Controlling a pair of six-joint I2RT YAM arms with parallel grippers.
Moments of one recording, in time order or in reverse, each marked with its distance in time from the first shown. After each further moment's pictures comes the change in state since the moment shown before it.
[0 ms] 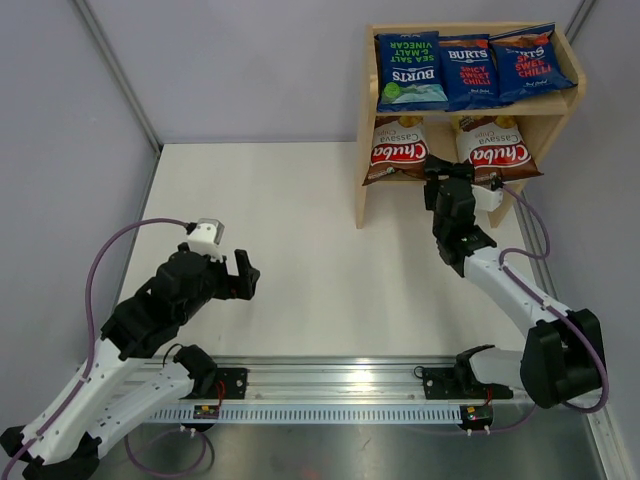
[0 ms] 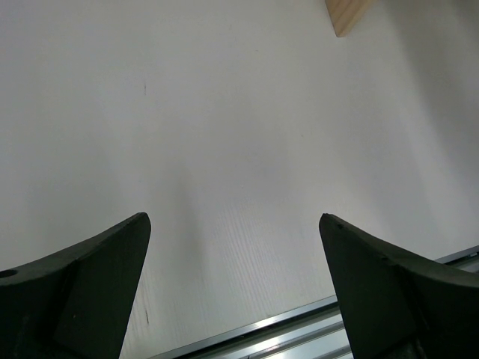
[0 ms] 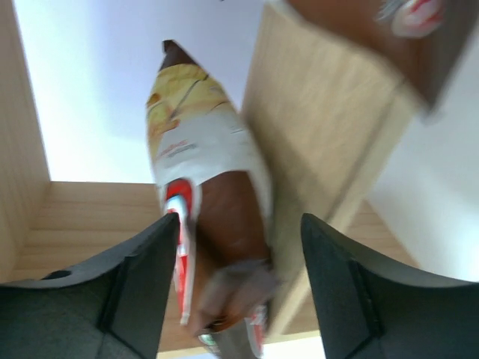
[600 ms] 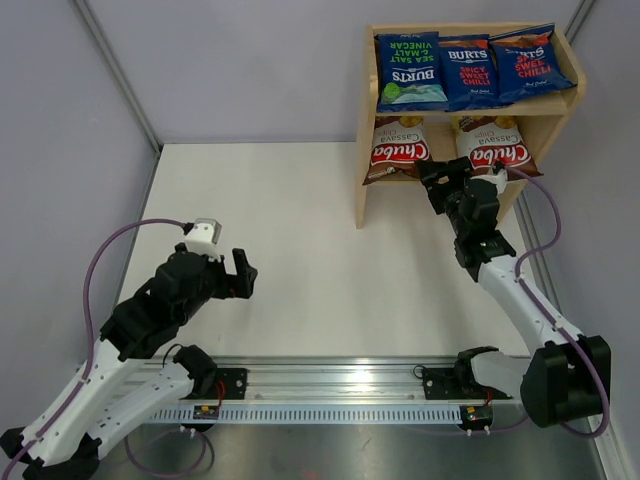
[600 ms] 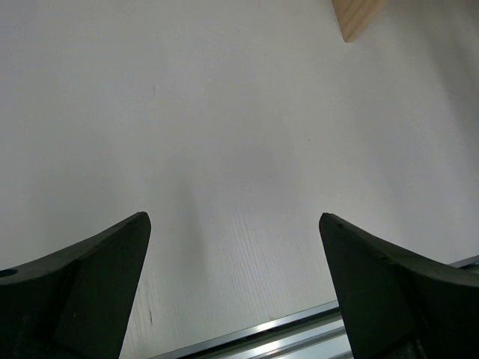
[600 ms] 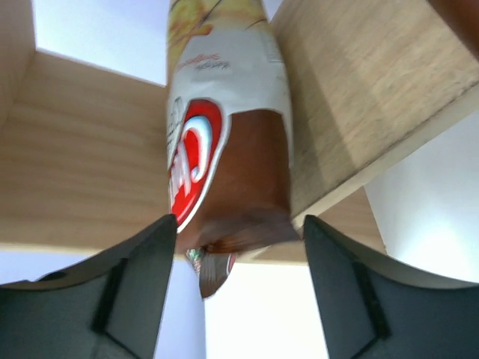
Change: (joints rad) left arm 0.005 -0.005 0.000 -0.001 -0.014 -0.002; right arm -0.157 -0.104 -0.070 0.009 -0.466 -0.283
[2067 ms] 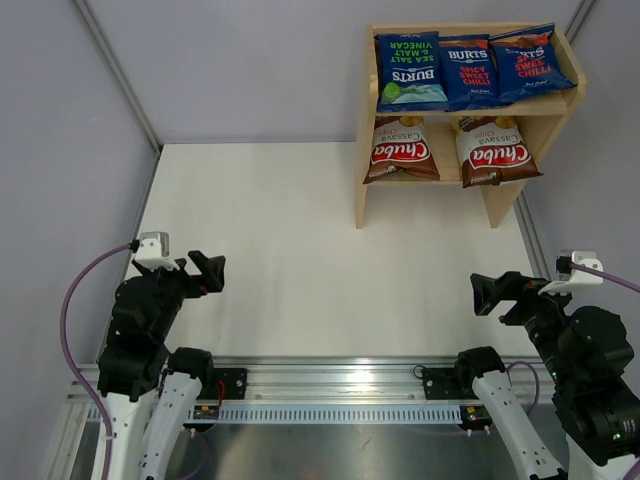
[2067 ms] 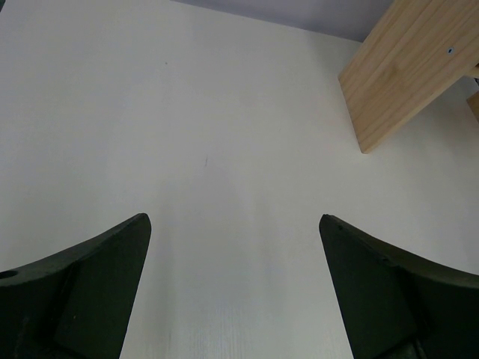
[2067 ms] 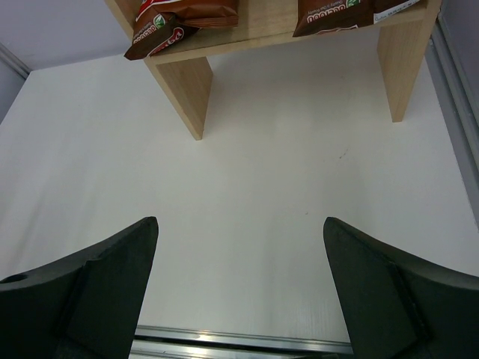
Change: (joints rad) left arm 0.526 -0.283 -0.128 0.156 0.291 0.098; right arm -0.002 -0.835 0.407 -1.329 -0.042 -0.877
